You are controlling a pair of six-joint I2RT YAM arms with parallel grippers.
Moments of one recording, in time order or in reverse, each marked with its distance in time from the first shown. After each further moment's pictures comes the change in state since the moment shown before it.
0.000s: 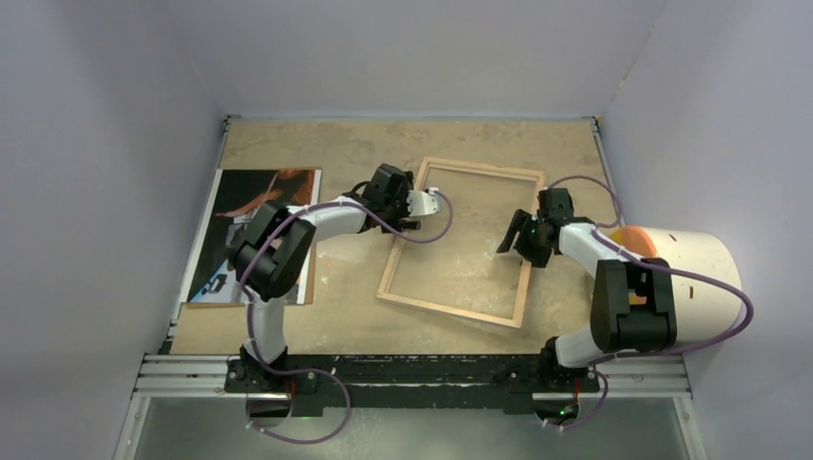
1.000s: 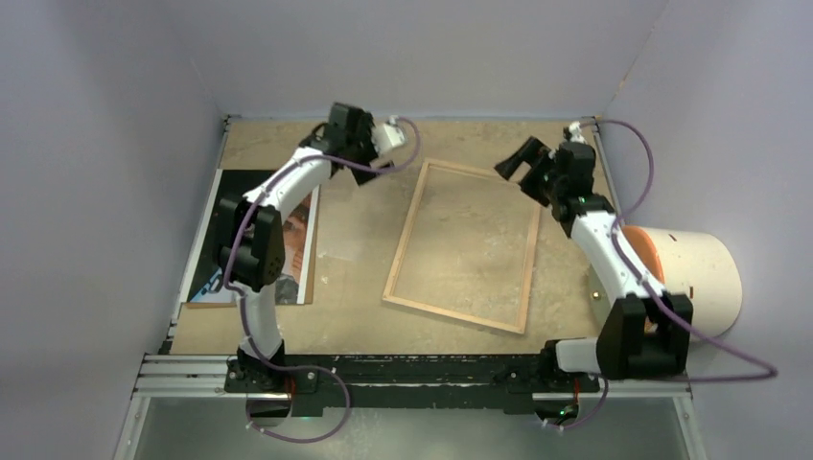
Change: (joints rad) left arm 0.223 -0.019 0.371 -0.385 0.154 -0.100; right arm 0.027 -0.180 0.204 0.219 0.010 0.175
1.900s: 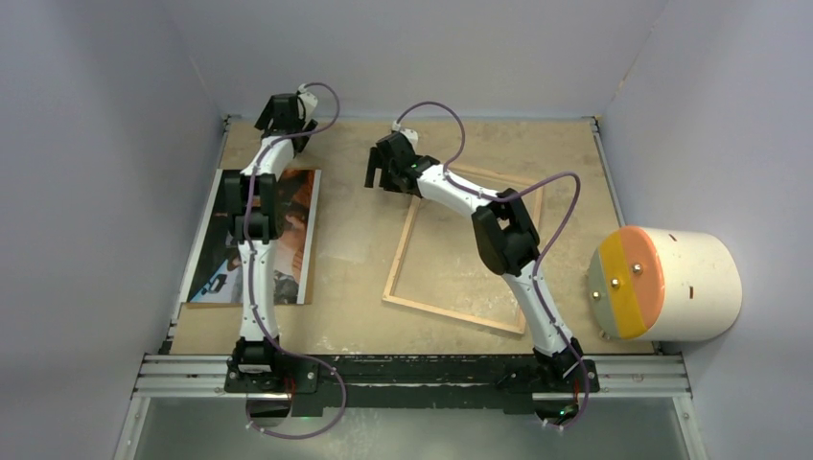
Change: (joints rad) left arm 0.385 0.639 0.591 0.254 -0.476 -0.214; right arm 0.615 1.088 1.038 -0.199 0.375 0.005
